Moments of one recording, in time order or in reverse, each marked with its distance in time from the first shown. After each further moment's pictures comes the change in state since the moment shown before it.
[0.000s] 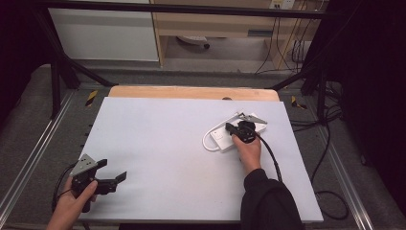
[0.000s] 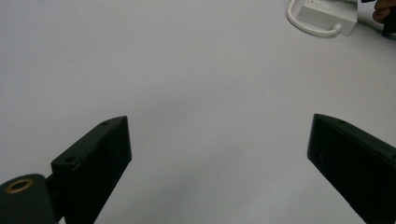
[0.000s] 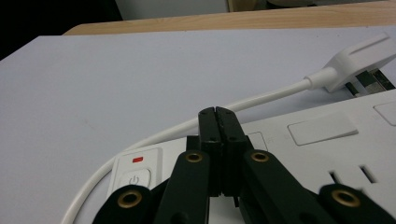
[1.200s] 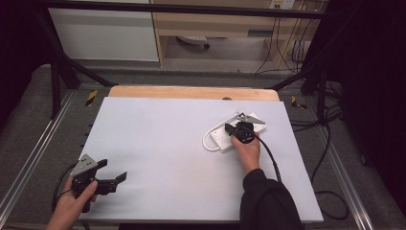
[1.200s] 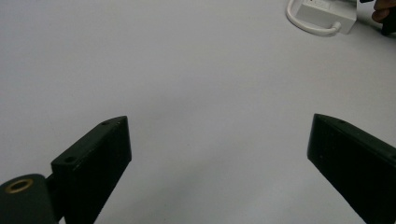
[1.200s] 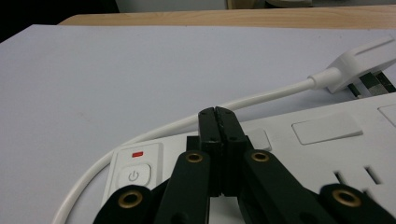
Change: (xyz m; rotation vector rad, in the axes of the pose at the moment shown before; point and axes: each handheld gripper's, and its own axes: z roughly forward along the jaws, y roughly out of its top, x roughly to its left) left arm 0.000 0.000 0.000 0.005 -0.002 0.004; right arm 0.004 -0.001 0.001 0.013 -0.016 -0.042
